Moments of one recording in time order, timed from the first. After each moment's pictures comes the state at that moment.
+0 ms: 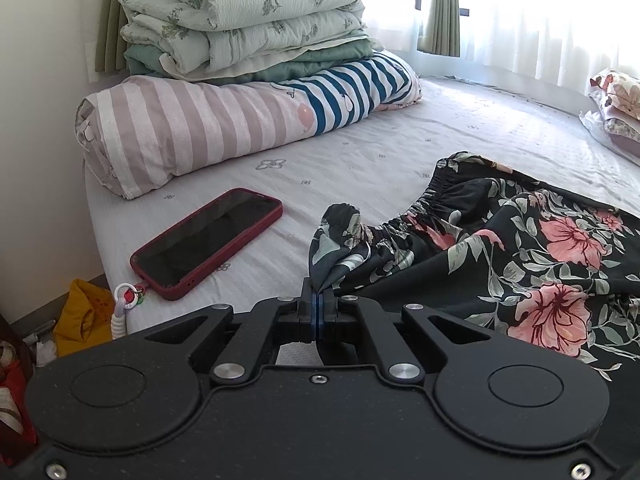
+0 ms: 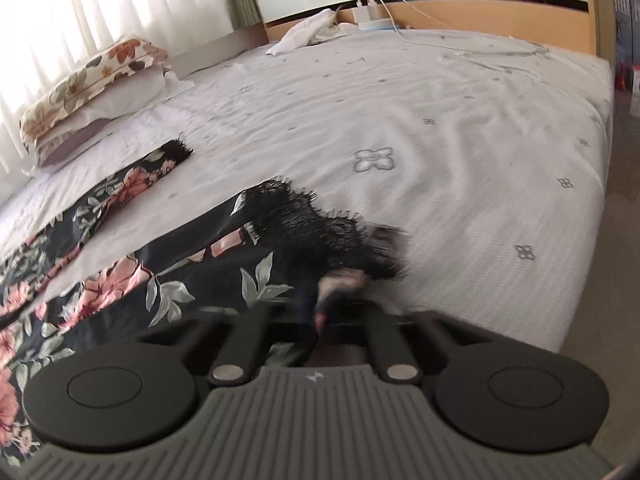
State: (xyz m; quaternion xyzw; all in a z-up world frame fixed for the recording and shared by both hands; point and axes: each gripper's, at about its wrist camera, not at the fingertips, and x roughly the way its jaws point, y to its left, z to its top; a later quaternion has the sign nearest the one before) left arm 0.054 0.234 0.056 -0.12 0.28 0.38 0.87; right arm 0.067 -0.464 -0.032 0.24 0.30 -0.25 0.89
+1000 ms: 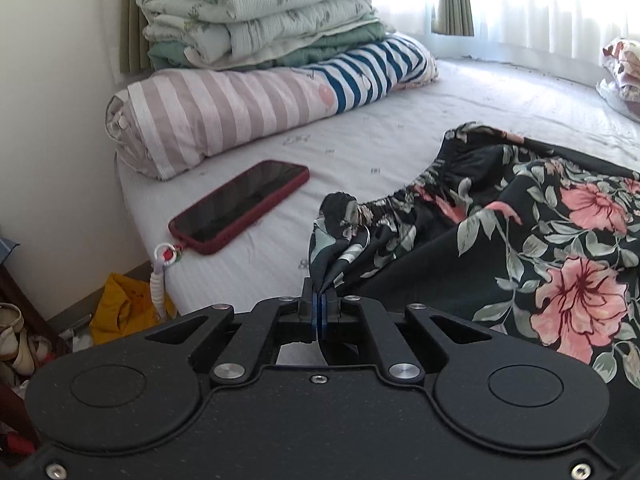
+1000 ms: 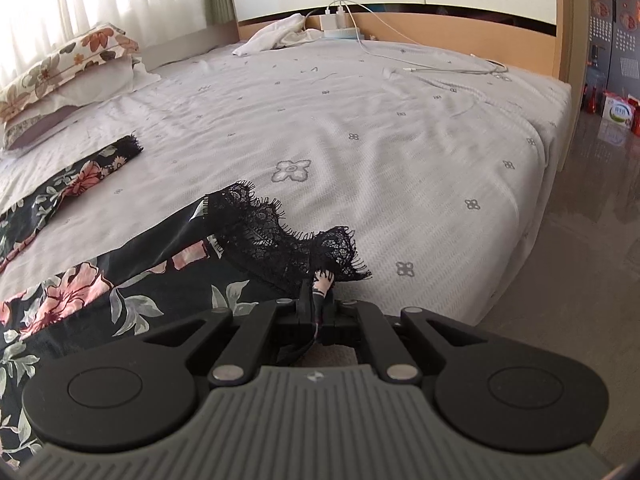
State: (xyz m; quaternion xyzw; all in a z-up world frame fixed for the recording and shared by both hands) left arm 0.031 0.207 0.040 -0.08 0.31 0.41 0.85; right arm 0.032 -0.483 -0.021 0.18 0.32 -0.31 0.88
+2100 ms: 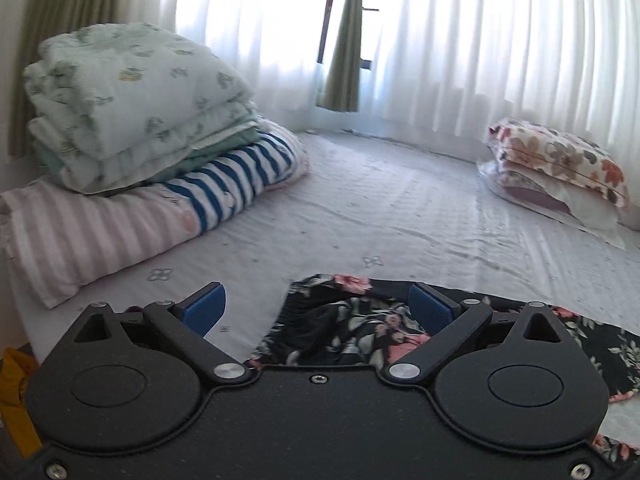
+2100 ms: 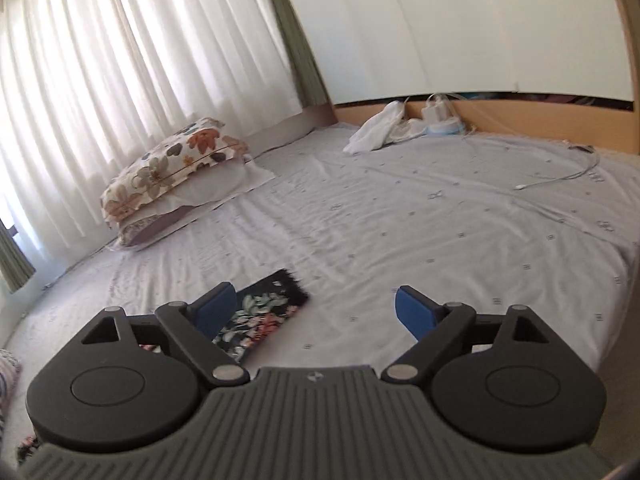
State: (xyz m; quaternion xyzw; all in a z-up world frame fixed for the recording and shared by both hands) left arm 0.100 0.195 0.206 -0.11 0.23 0.23 0.94; right arm 0.087 -0.456 0.186 0.24 0.21 -0.18 0.93
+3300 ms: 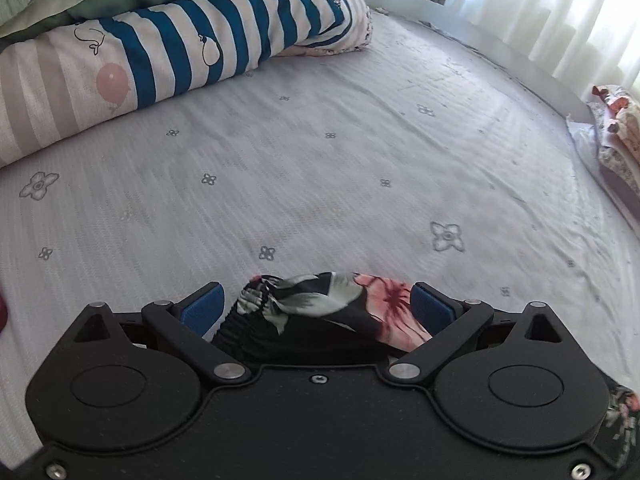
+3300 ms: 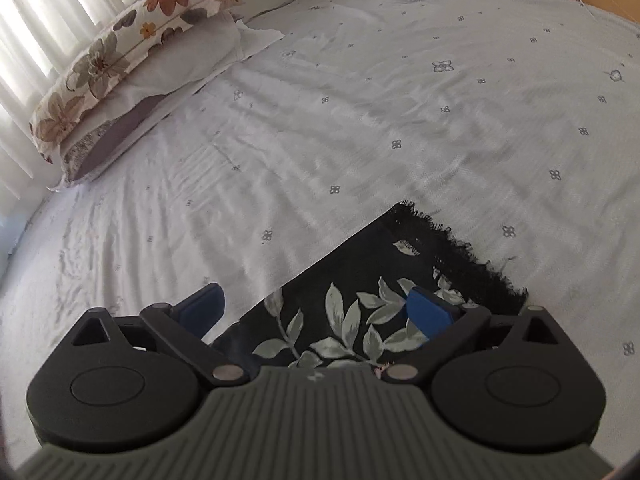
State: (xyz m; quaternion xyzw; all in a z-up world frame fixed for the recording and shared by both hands) left arm 0.360 0.334 0.031 -0.26 0.36 0.30 0.84; right arm 0.496 -0.415 0.022 0.29 0.38 -0.18 0.86
